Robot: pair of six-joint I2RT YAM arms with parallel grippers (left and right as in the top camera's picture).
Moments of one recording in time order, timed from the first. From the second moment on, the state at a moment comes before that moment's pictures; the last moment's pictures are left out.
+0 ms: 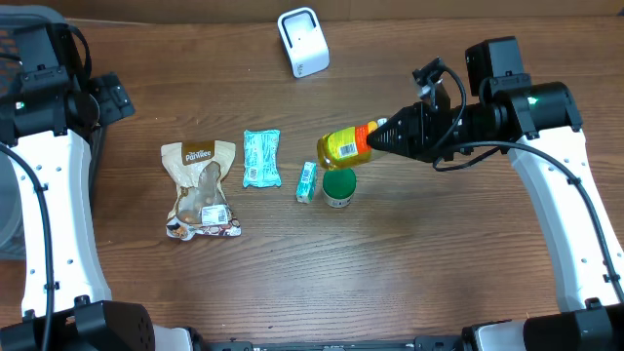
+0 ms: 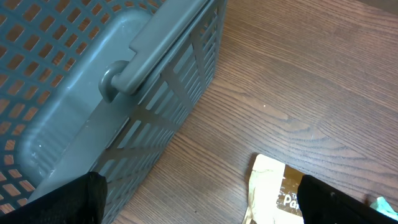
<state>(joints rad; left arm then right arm) 0.24 1.61 1.67 -1.02 -0.28 -0.21 0.15 1.57 1.59 -1.23 -0.86 0.22</state>
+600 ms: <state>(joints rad) 0.24 1.61 1.67 -1.02 -0.28 -0.21 0.15 1.57 1.59 -1.34 -1.07 0.03</state>
